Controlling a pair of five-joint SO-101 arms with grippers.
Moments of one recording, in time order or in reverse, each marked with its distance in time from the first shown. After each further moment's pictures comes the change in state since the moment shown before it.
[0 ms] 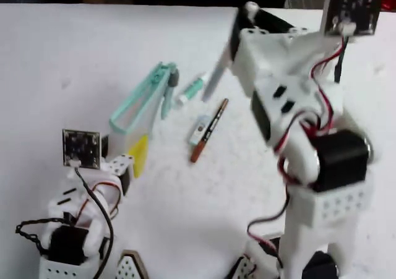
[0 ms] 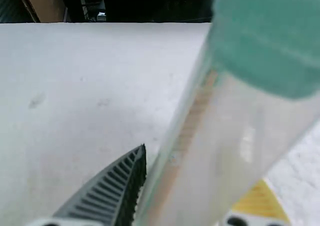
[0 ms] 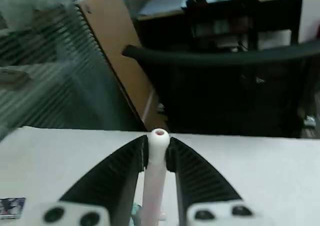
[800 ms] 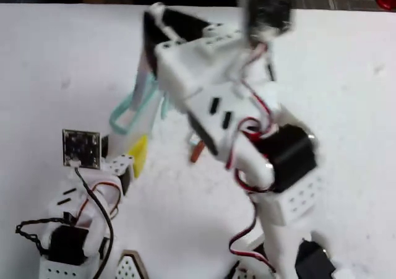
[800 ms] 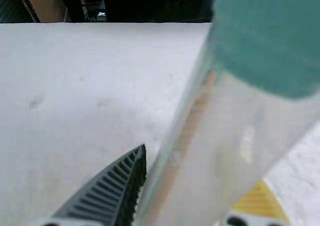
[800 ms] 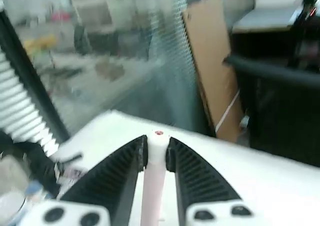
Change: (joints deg) left arm 0.0 0.0 0.0 0.0 0.0; right arm -20.3 5.4 0.0 -7.6 0.0
